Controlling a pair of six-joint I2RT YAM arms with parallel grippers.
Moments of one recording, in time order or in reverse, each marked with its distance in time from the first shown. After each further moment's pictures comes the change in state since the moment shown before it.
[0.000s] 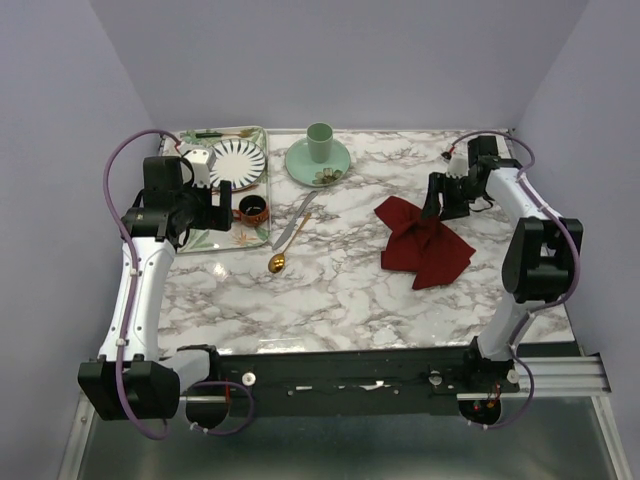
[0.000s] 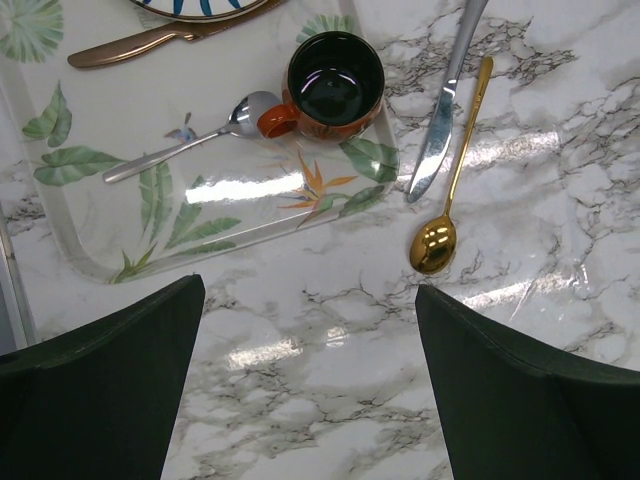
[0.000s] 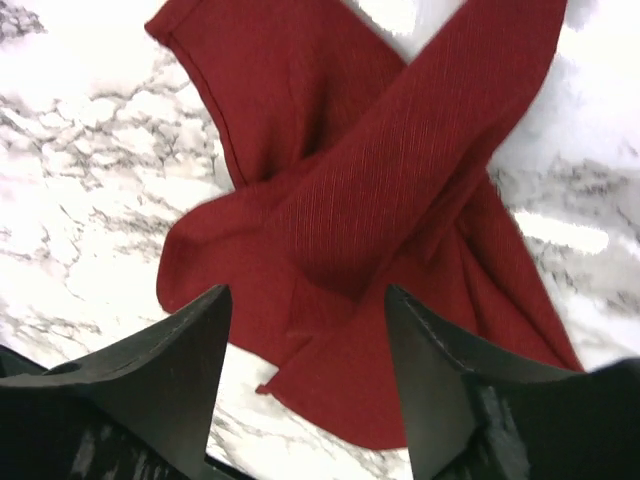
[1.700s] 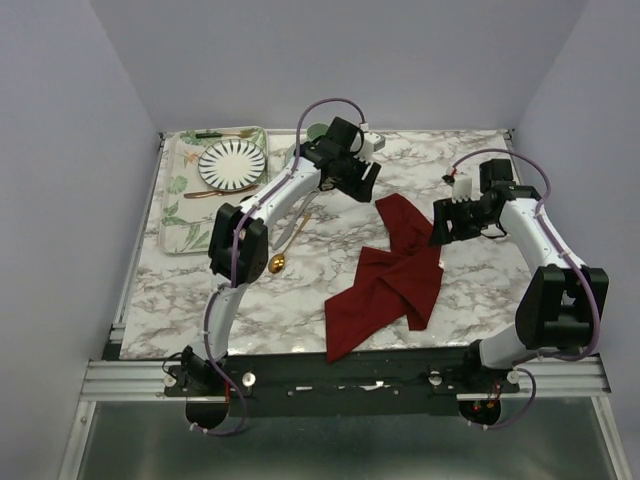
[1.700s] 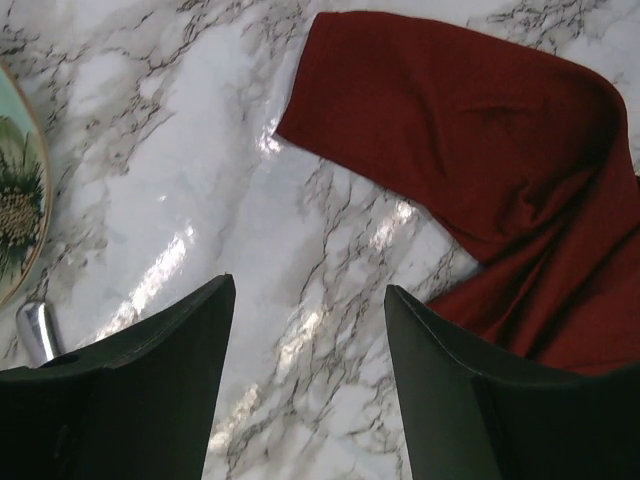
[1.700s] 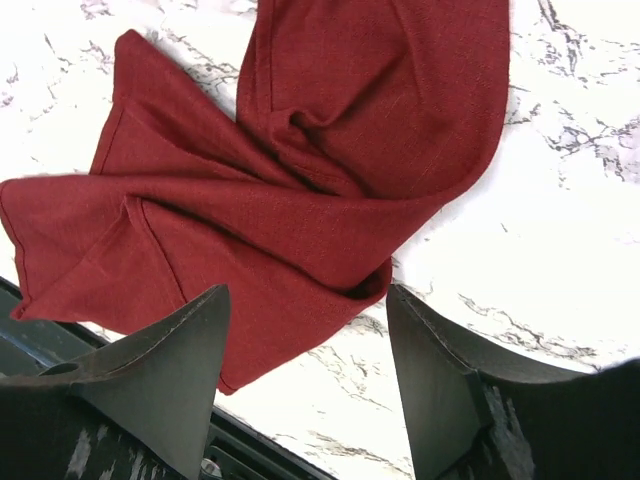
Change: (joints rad) left arm -0.600 1.087 0.907 0.071 0.117 -0.064; right arm -0.002 -0.318 -0.269 -0.050 -0.049 -0.238
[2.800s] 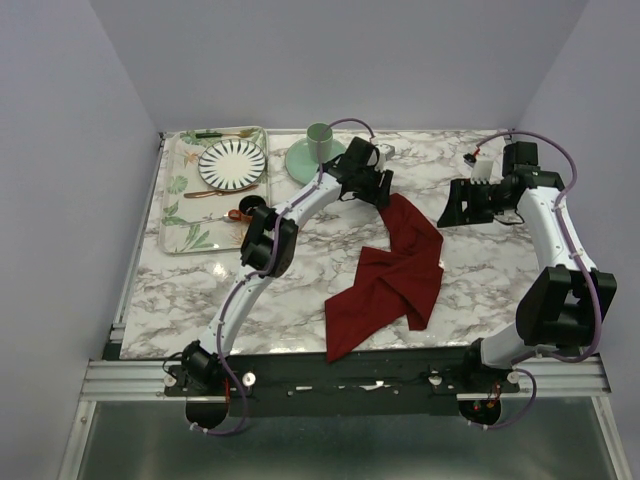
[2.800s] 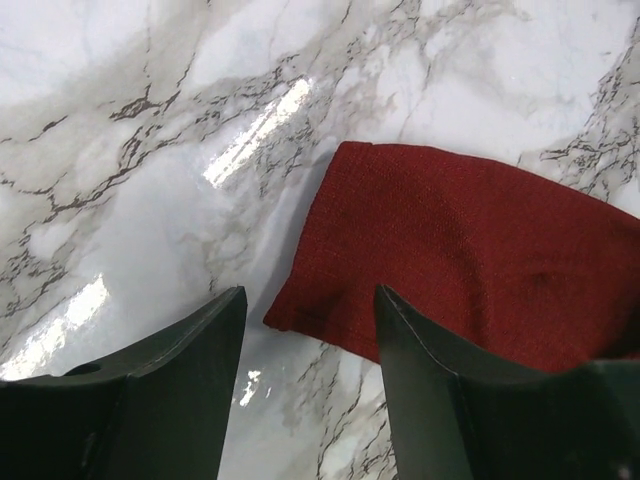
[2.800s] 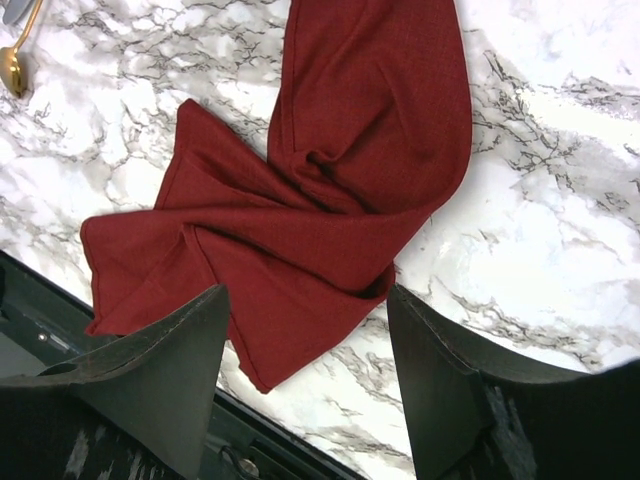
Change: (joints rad) left arm -0.039 0.410 0.280 0.215 0.027 -0.214; right arm -0.104 0.023 0.172 -0.097 -0.101 0.045
